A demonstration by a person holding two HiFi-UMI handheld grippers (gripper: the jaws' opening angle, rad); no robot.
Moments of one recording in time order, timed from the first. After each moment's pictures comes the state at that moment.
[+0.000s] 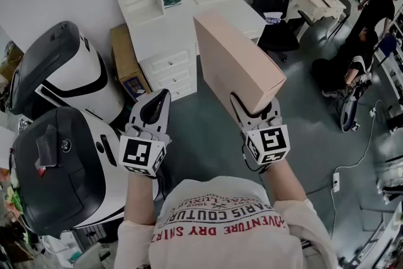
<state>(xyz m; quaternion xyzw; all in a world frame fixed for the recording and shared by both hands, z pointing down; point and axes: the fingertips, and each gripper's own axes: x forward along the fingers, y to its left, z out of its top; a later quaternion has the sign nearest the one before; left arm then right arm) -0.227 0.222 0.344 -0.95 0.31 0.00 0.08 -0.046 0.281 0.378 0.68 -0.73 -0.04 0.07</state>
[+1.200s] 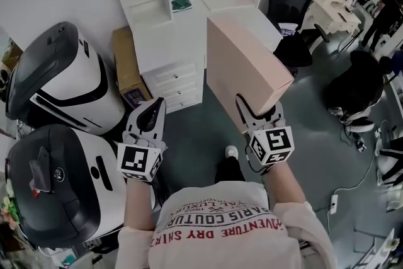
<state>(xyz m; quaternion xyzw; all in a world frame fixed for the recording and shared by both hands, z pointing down) -0.218 0.108 0.386 -0.93 0.36 -0.03 0.07 0.004 0.152 0.413 0.67 -0.74 0.00 0.05</state>
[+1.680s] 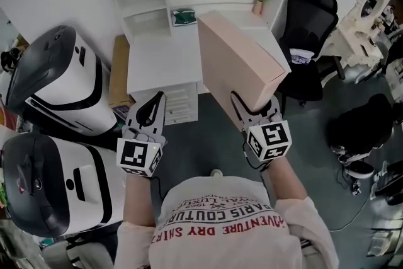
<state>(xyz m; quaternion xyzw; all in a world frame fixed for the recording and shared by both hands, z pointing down) -0.073 -0.014 0.361 -0.89 0.44 -0.02 0.08 0.136 -0.012 0.397 0.58 -0.81 0.00 0.06</state>
